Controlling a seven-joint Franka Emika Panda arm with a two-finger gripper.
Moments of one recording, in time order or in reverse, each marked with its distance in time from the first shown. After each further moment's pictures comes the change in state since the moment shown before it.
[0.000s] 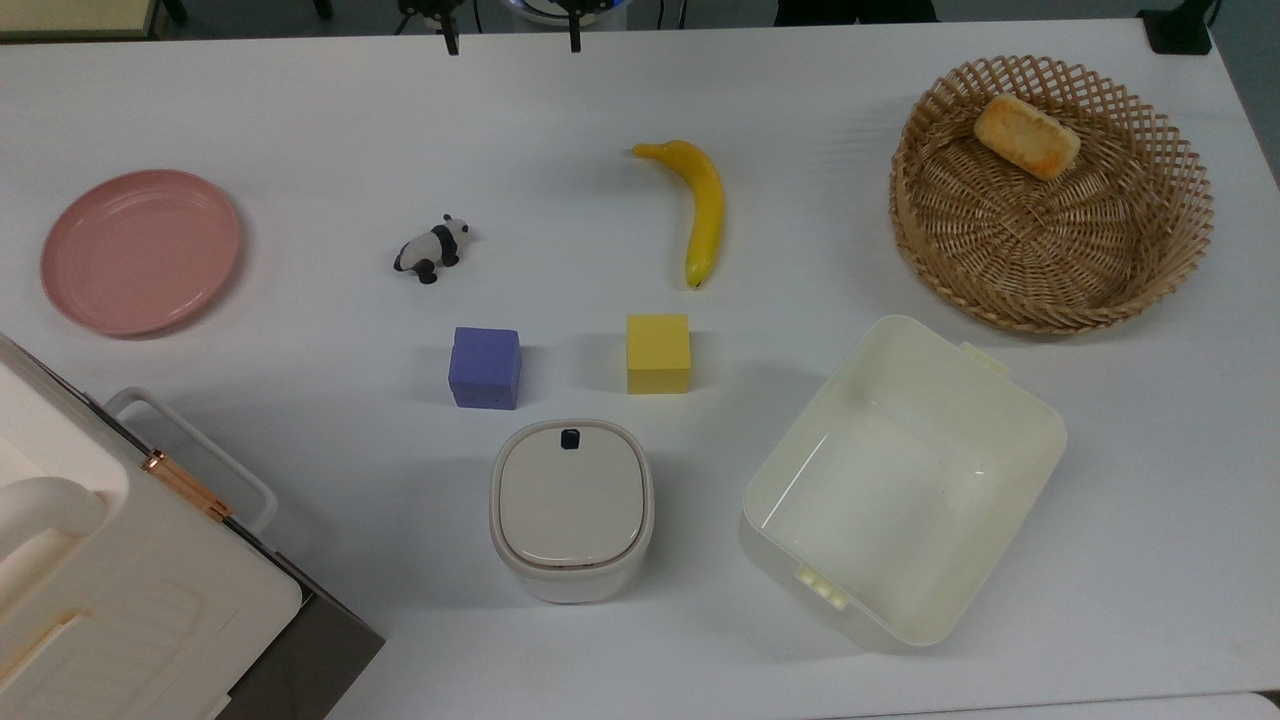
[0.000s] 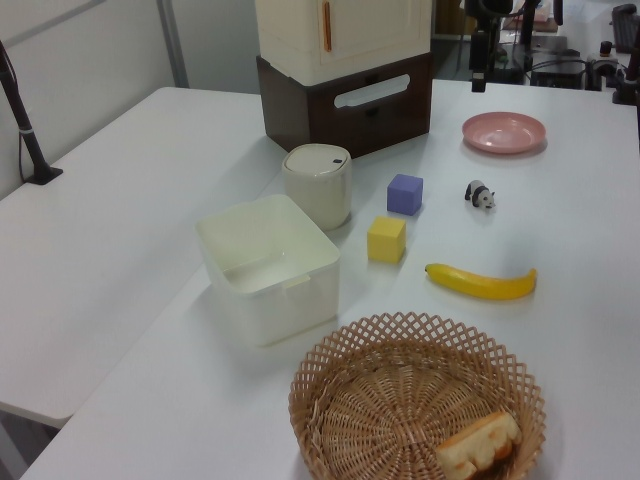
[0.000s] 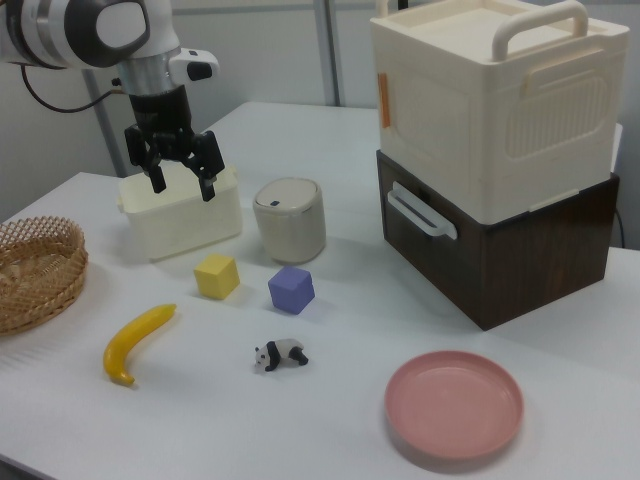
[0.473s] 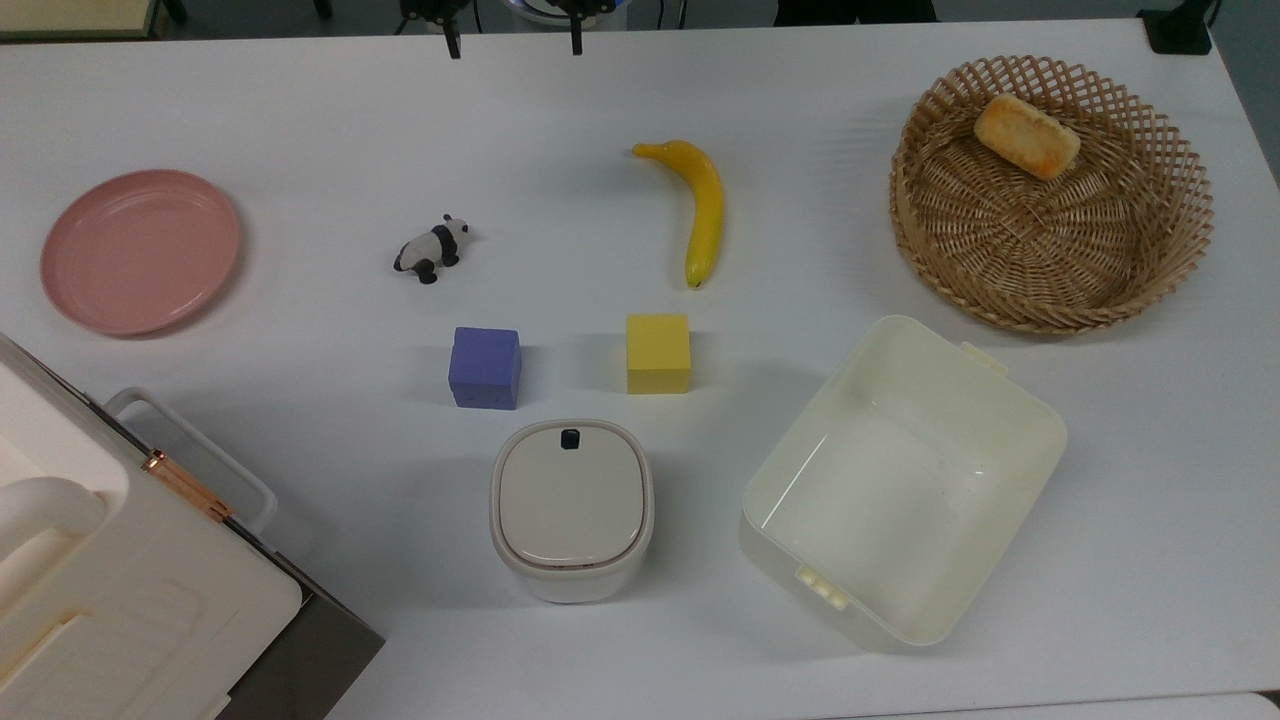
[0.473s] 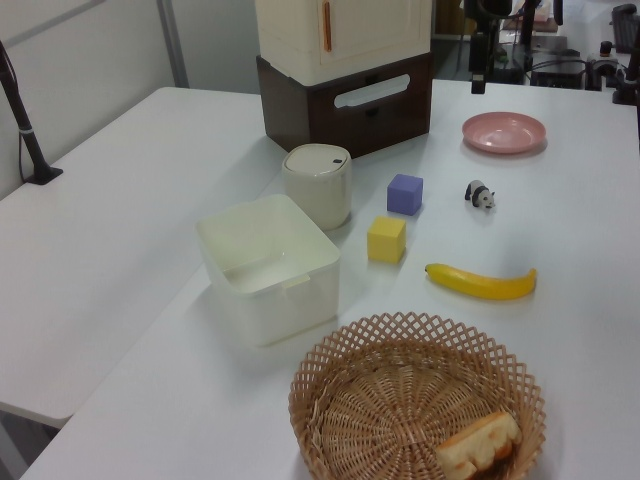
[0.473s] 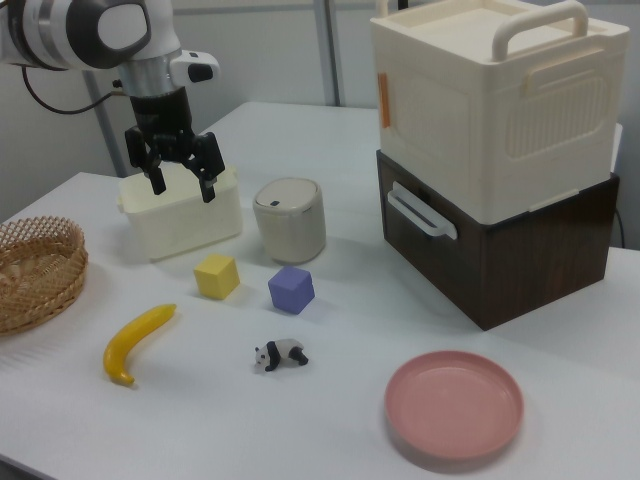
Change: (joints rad) arm 0.001 0.005 0.001 -0.001 0.000 0.000 -0.011
